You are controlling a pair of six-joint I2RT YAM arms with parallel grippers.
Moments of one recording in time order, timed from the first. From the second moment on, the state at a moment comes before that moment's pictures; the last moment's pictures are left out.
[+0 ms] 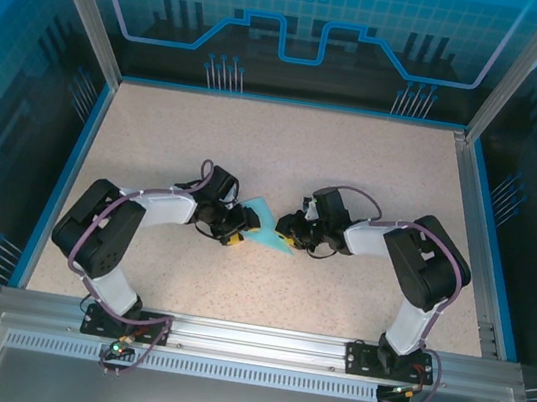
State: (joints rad) left arm -0.44 1.67 0.81 -0.23 0.49 -1.01; right arm 0.54 1.81 0.77 0.17 -0.54 1.00
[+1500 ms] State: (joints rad) left arm -0.43 1.67 0.91 -0.34 0.51 -0.97; right arm 0.86 1.61 0.70 0.19 -0.02 -0.21
